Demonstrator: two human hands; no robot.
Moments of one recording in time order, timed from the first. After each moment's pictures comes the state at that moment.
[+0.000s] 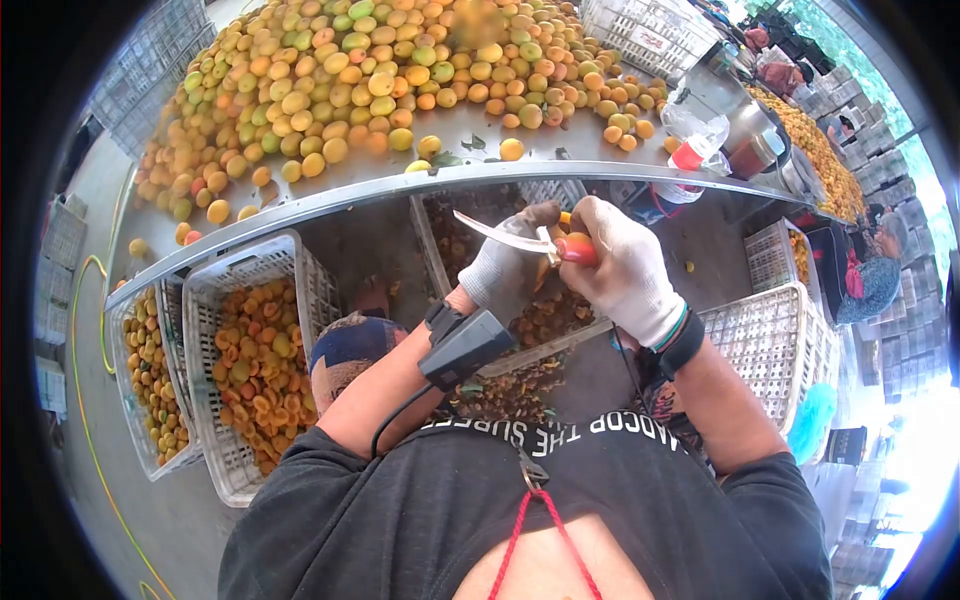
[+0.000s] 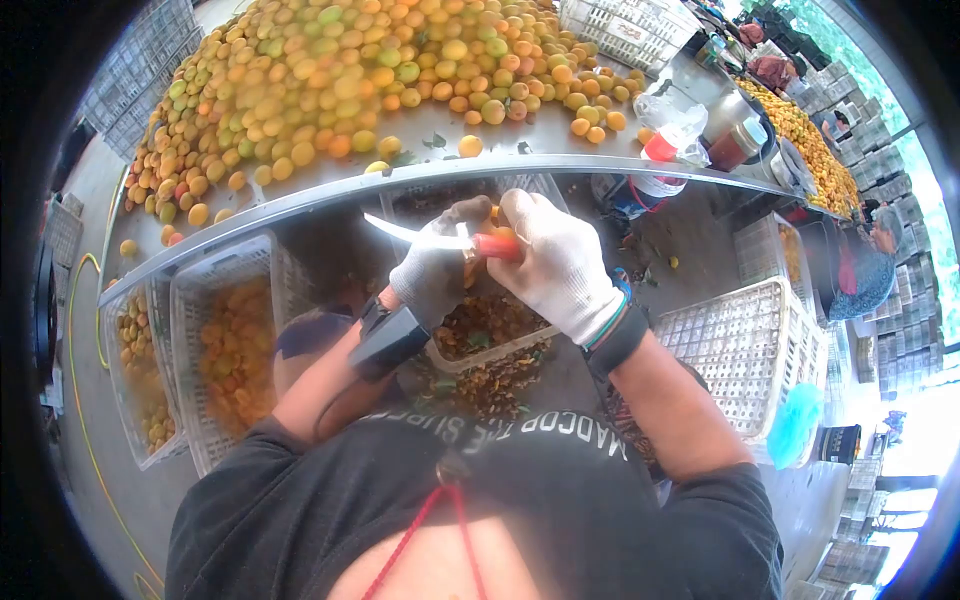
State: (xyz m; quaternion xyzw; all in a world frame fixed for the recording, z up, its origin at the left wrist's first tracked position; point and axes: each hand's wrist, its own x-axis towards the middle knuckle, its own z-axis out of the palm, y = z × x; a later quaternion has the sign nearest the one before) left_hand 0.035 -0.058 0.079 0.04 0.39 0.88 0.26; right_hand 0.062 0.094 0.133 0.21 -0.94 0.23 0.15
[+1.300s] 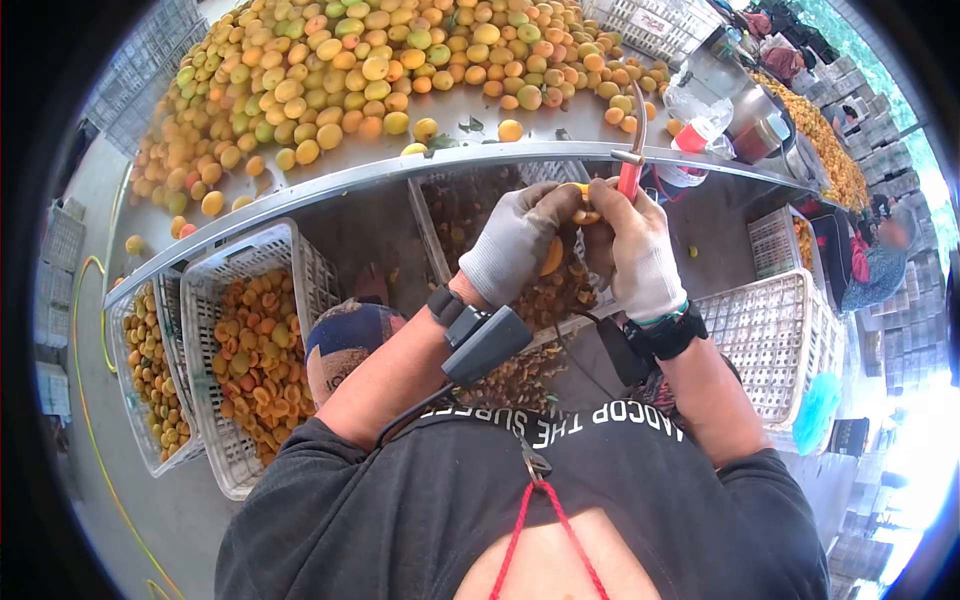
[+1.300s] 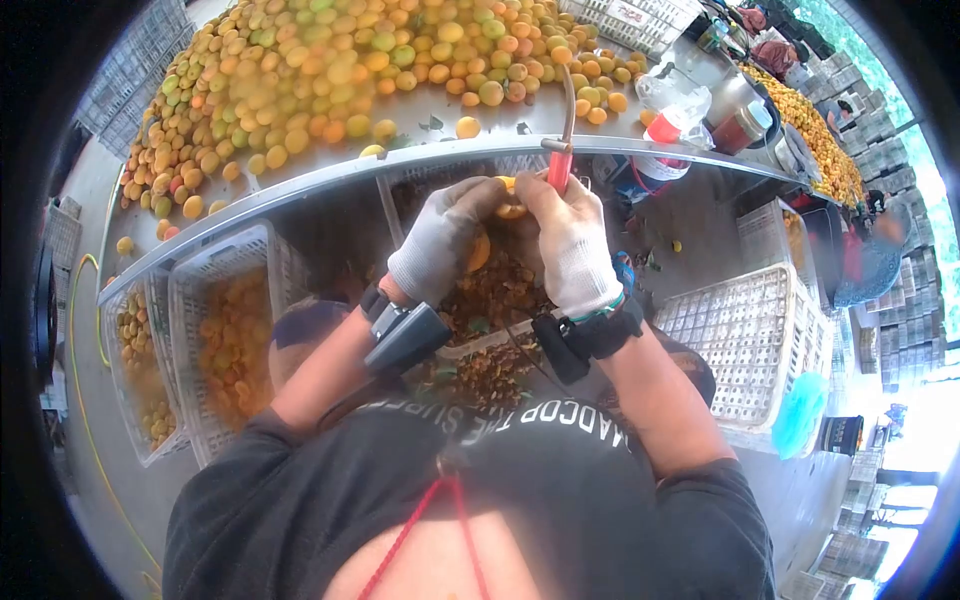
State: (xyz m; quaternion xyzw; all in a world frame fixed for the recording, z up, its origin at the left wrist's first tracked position) left_hand 0.025 -0.054 0.072 0.15 0.52 0.81 0.21; right_hand 0.060 0.087 0.117 -0.12 -0.68 0.73 0.04
